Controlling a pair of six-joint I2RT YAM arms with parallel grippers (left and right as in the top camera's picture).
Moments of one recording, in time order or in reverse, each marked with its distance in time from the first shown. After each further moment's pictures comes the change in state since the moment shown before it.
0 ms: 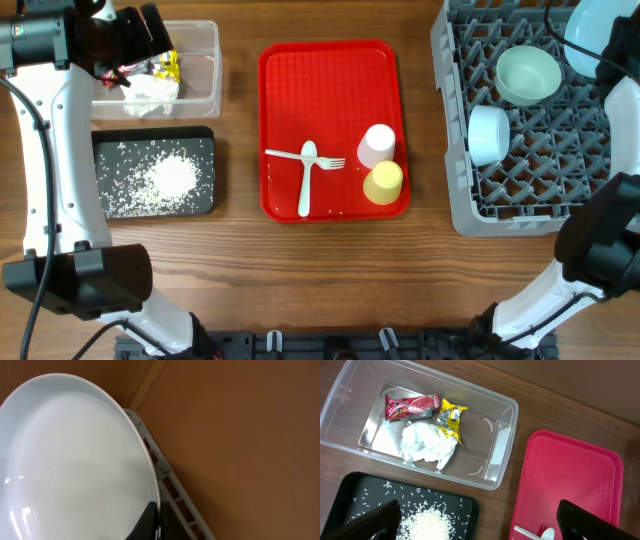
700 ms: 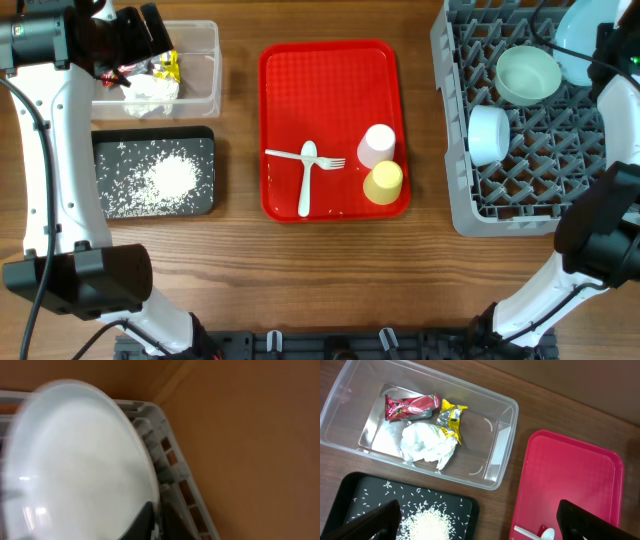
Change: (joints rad) left arm 0.000 0.000 0.000 0.000 0.000 0.000; right arm 0.011 0.048 0.000 -0.011 -0.077 -0.107
